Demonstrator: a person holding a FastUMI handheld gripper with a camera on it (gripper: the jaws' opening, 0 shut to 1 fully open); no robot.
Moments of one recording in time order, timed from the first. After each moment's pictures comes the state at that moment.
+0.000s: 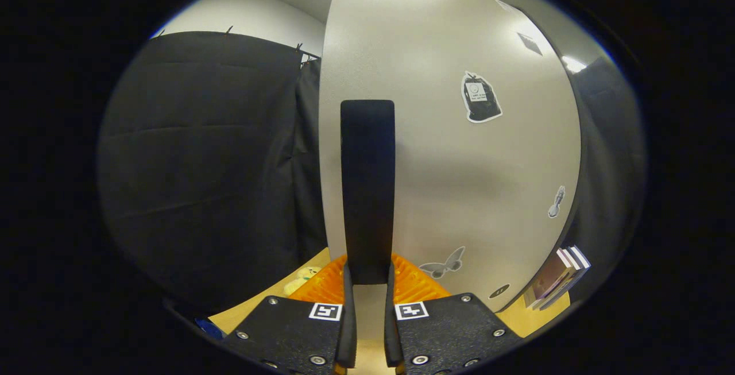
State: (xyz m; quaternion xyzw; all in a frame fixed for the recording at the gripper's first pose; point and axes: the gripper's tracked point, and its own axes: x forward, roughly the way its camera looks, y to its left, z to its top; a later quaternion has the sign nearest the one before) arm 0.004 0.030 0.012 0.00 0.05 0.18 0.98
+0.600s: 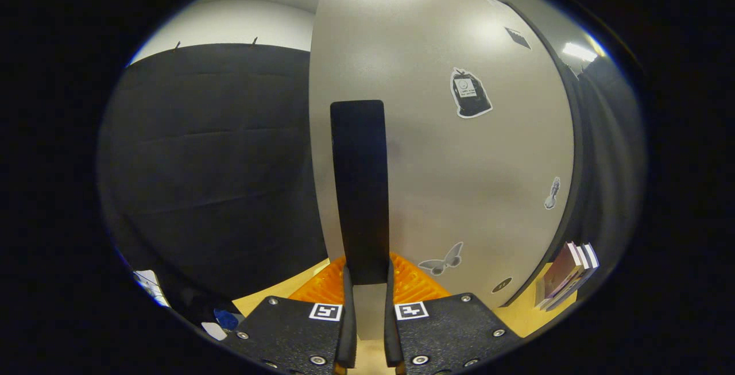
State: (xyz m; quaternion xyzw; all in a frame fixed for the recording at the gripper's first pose) arm -0.056 -0.009 0.004 0.00 0.06 0.28 0.96
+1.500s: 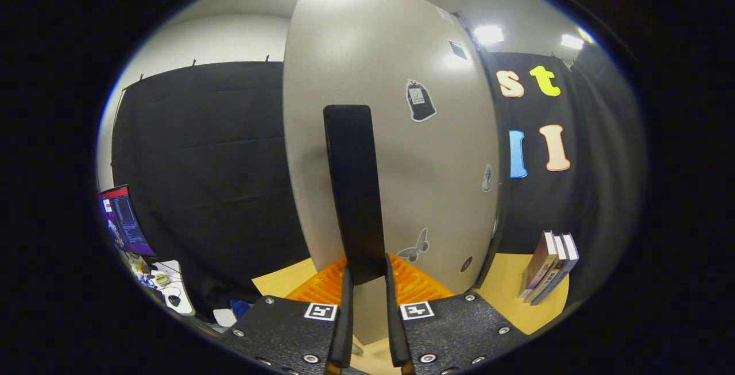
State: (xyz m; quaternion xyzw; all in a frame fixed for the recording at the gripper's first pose) arm -0.116 -0.121 -0.001 0.02 0.05 0.32 0.95
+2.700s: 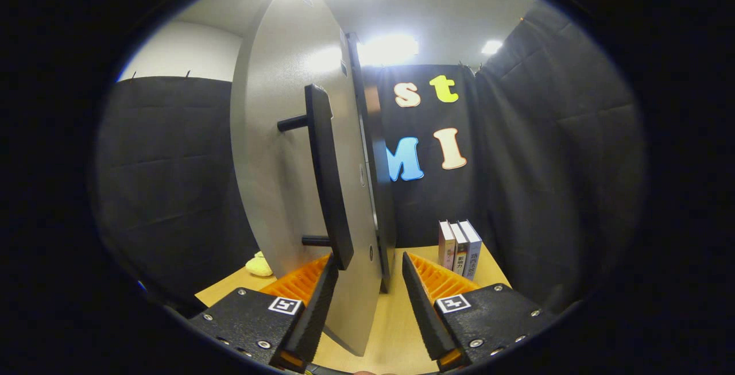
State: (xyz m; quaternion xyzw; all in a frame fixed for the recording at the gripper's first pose) arm -0.119 -0.265 -0.024 0.06 0.02 0.08 0.99
